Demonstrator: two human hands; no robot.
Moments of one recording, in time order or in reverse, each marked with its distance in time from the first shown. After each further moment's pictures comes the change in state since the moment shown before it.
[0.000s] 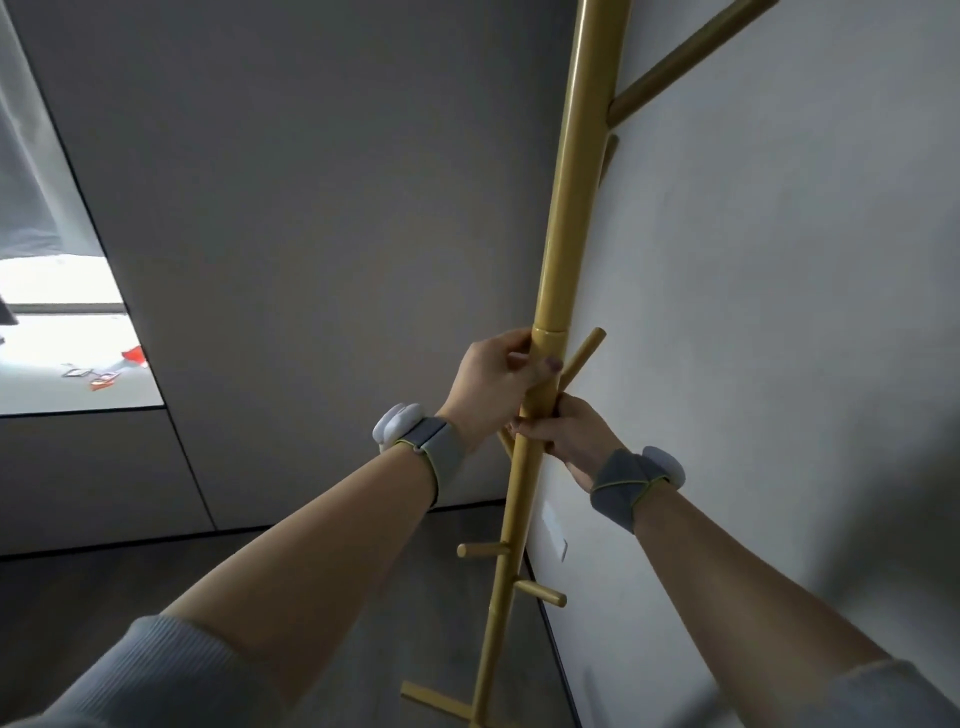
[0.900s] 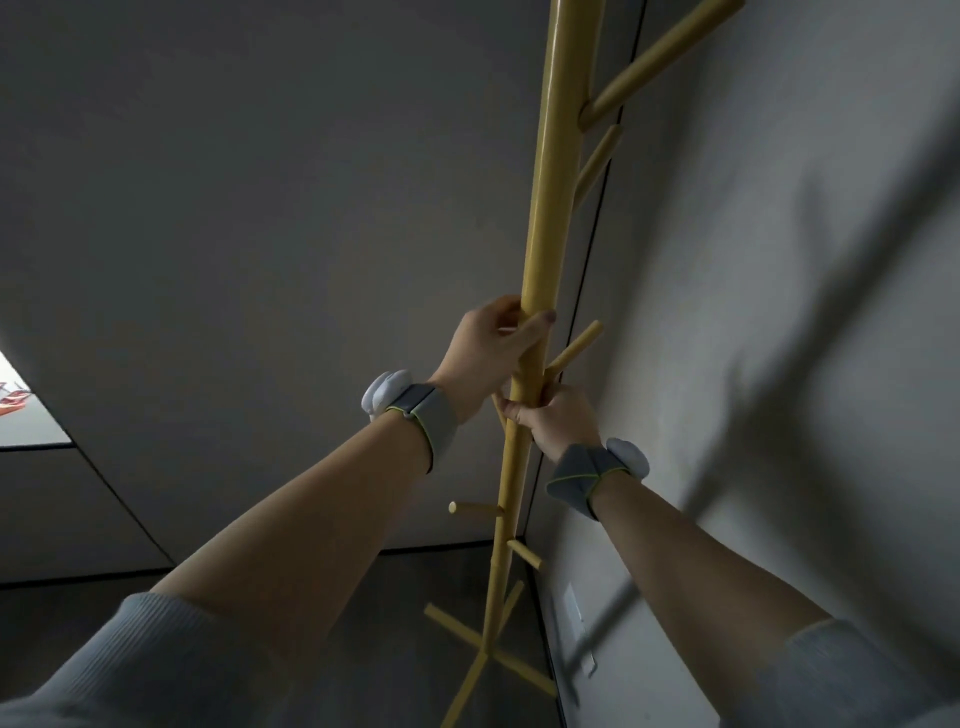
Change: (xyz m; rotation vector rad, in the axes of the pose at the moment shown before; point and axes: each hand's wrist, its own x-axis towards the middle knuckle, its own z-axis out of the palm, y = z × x) left_hand 0.389 -0.175 0.022 -0.006 0.042 -0.128; right_hand 0.422 0.046 -0.051 -0.303 0.158 0.021
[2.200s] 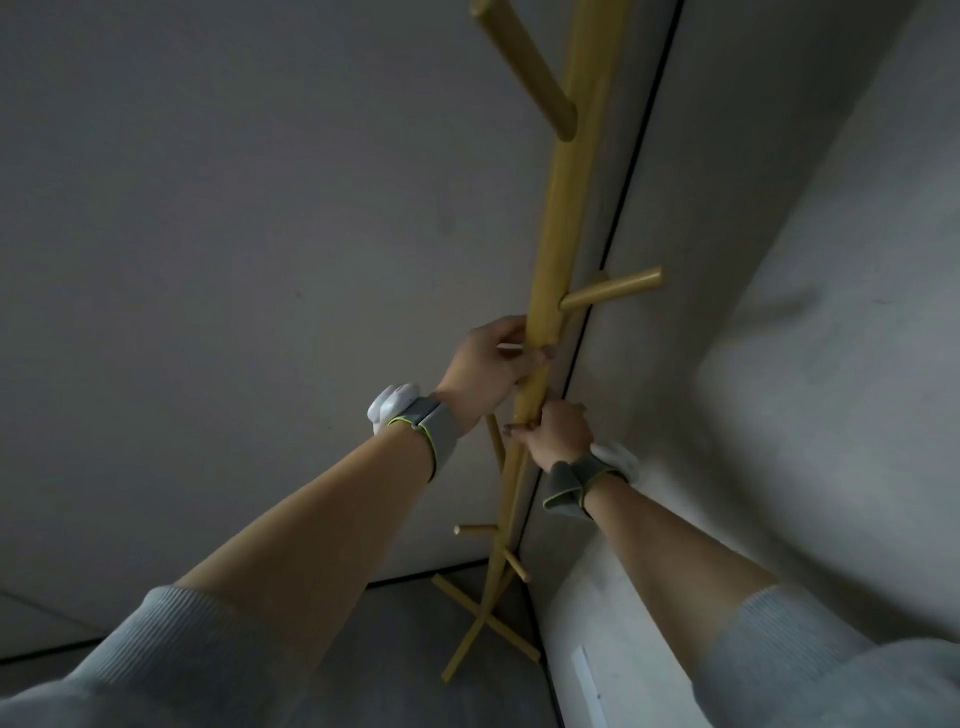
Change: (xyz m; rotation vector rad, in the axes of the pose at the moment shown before) left_hand 0.249 -0.126 0.019 -0.110 -0.182 -0.169; right_hand 0.257 0.045 0.032 -0.391 -0.044 0.106
